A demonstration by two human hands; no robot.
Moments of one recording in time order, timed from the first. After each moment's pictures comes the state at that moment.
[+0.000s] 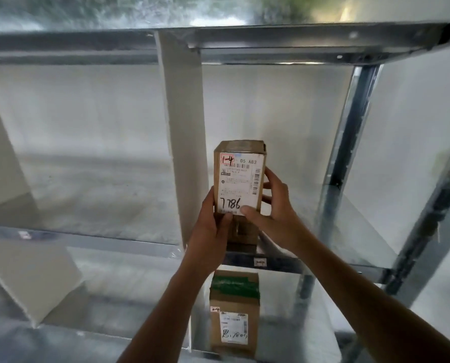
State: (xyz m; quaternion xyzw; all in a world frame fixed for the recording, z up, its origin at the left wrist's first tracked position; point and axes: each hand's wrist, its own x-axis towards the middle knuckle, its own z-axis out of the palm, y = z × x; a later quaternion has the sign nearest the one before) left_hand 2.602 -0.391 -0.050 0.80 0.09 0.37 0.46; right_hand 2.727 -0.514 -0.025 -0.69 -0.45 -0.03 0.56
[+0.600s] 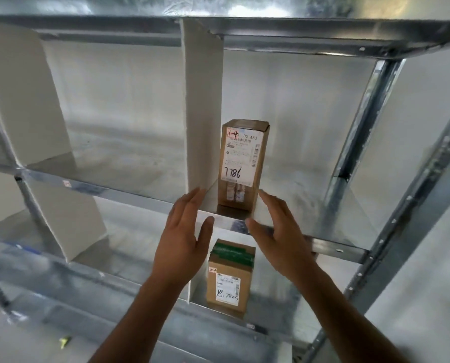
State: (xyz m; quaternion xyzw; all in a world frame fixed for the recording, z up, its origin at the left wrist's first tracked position) left_hand 2.496 -0.444 -0.076 0.84 0.23 0.43 0.22; right_hand 2.651 -0.587 -0.062 -0.78 -0.46 -0.07 0.42
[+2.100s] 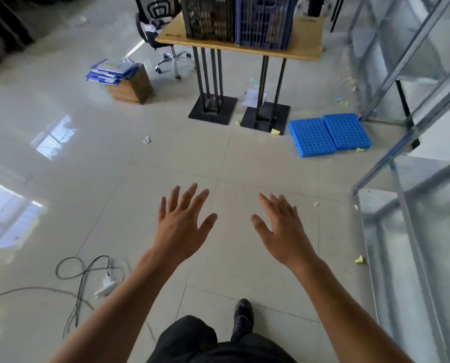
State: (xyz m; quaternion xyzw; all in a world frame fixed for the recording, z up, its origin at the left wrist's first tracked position) left_hand 1.615 -0.263 -0.285 0.45 0.87 0.12 0.12; right_hand 1.812 -0.109 -0.310 -0.37 -0.88 0.31 0.04
